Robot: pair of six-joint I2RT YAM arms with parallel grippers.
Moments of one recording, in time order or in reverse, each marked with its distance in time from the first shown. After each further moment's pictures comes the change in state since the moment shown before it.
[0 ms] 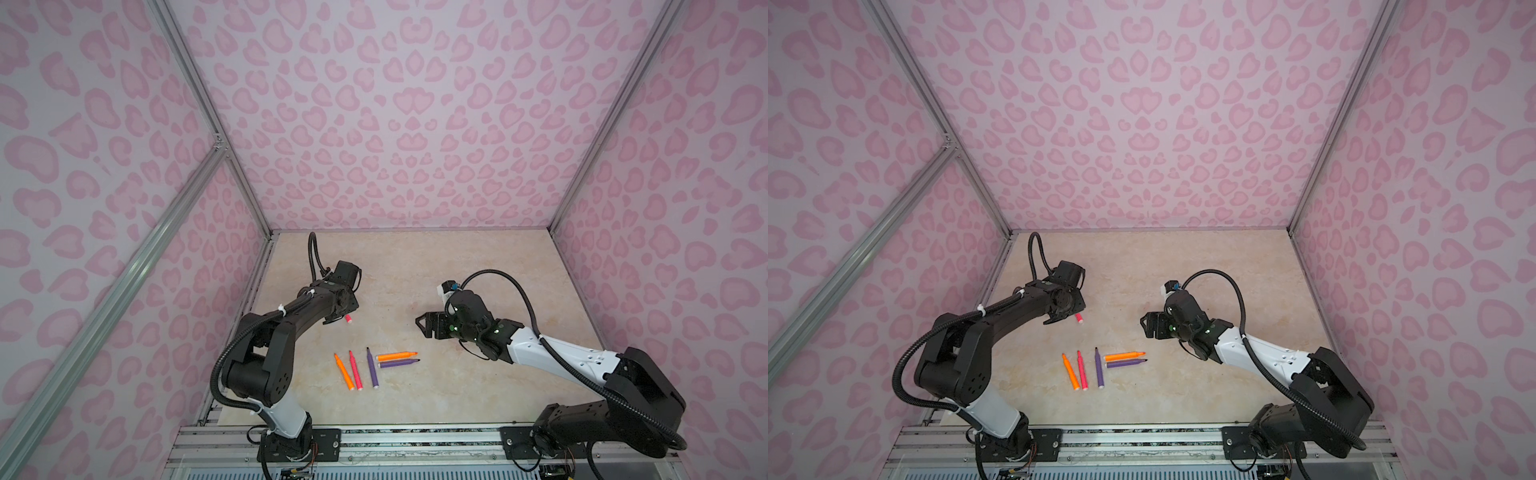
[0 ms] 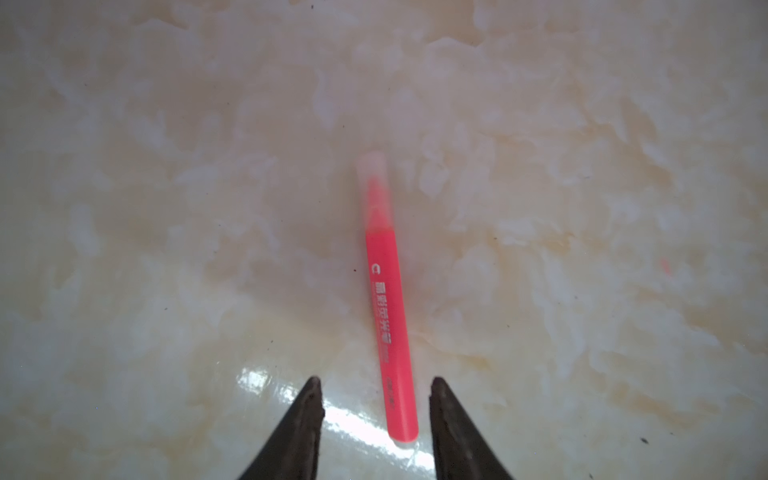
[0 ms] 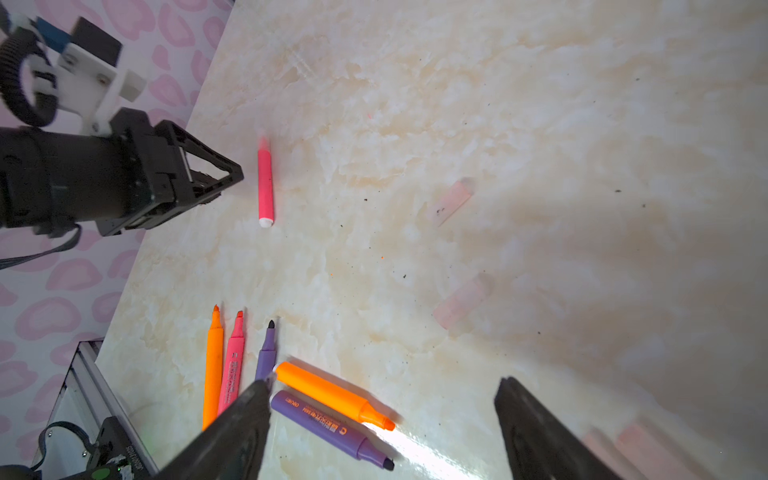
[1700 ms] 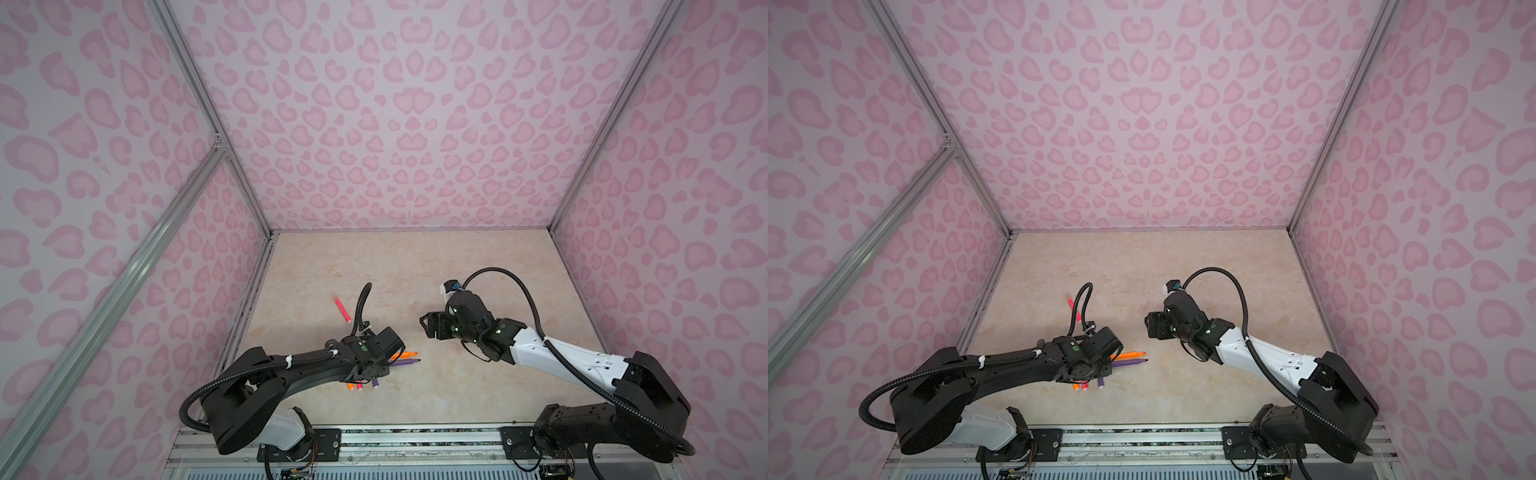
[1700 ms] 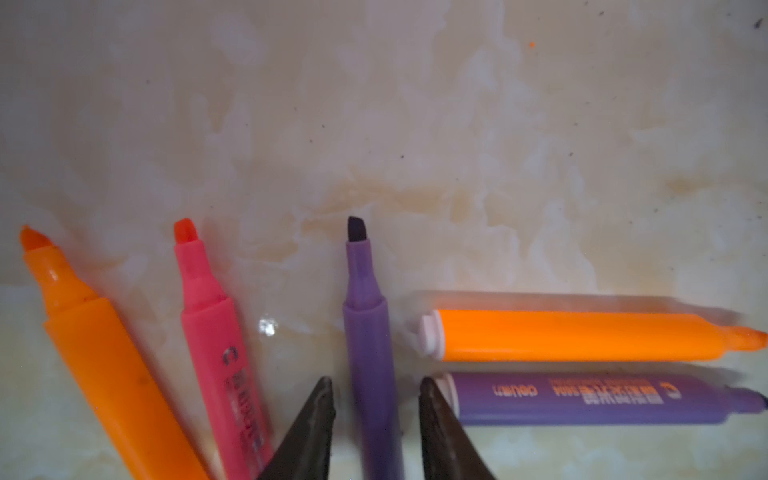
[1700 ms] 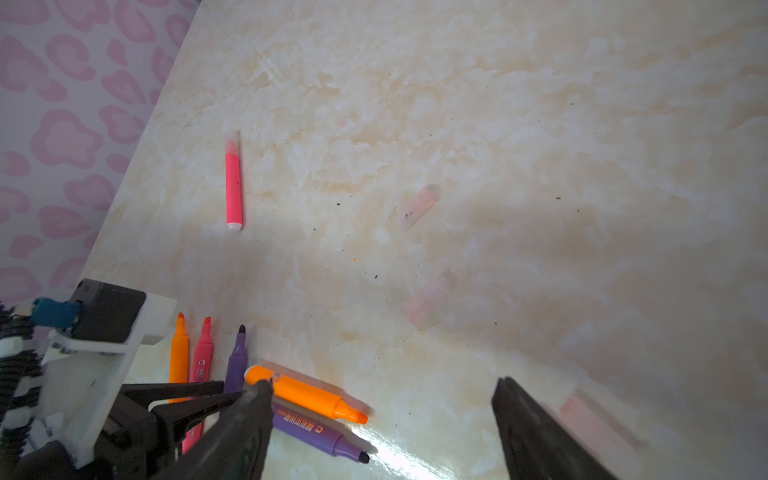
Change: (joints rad) left arm -0.563 -0.183 -0.359 -0.023 0.022 -0.315; right arm 0.026 -0.032 0.030 -0.096 0.118 -0.025
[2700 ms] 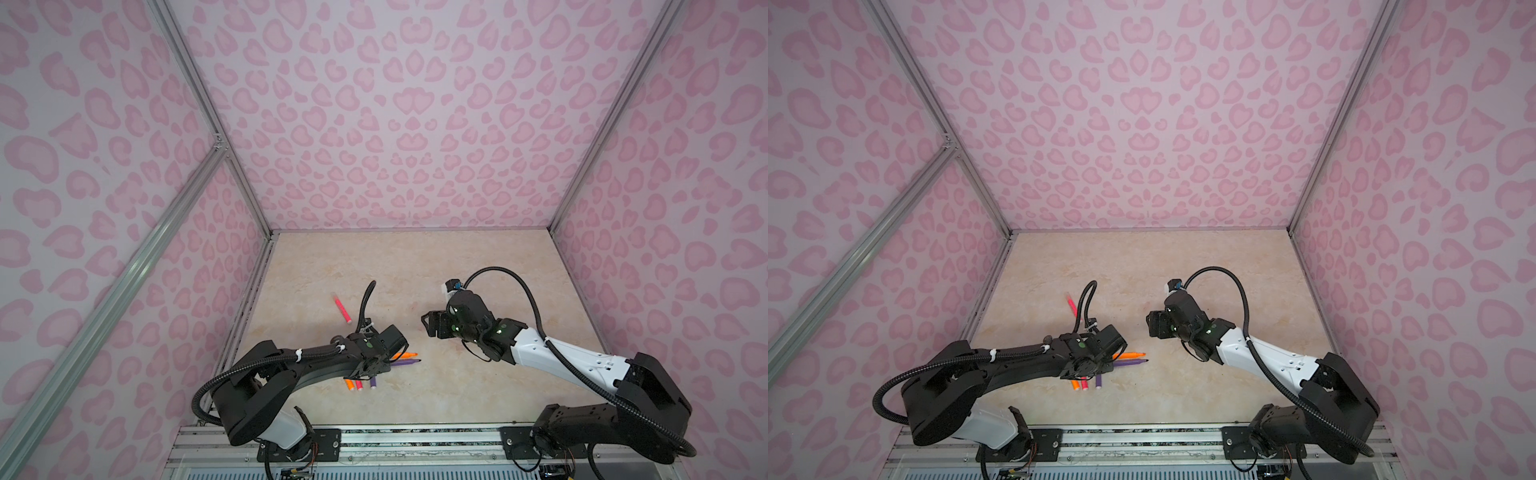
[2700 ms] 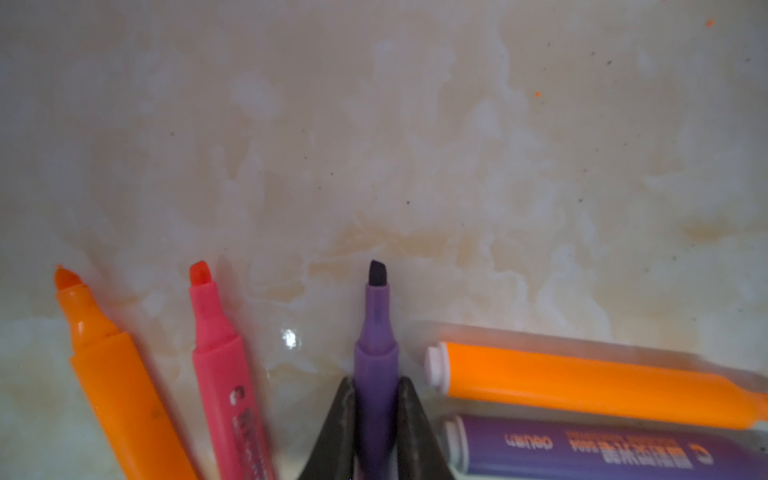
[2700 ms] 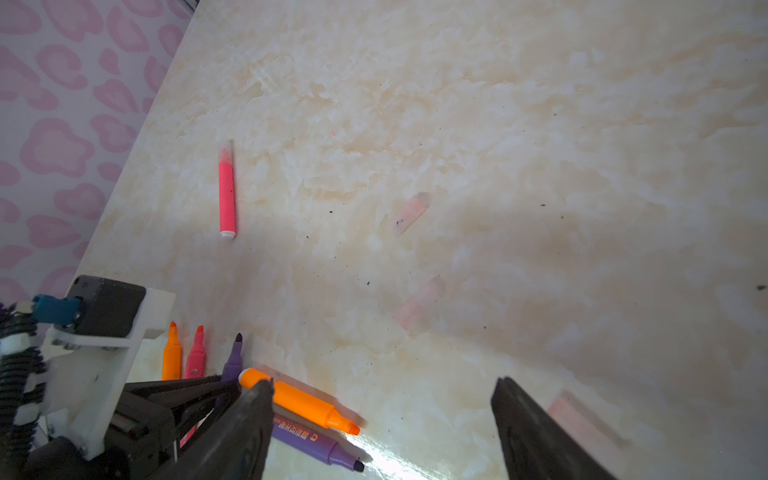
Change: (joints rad) left arm -0.001 0.047 0.031 -0.002 -0.055 0.010; right arm 0.003 -0.007 0.000 -0.002 0.027 -0.001
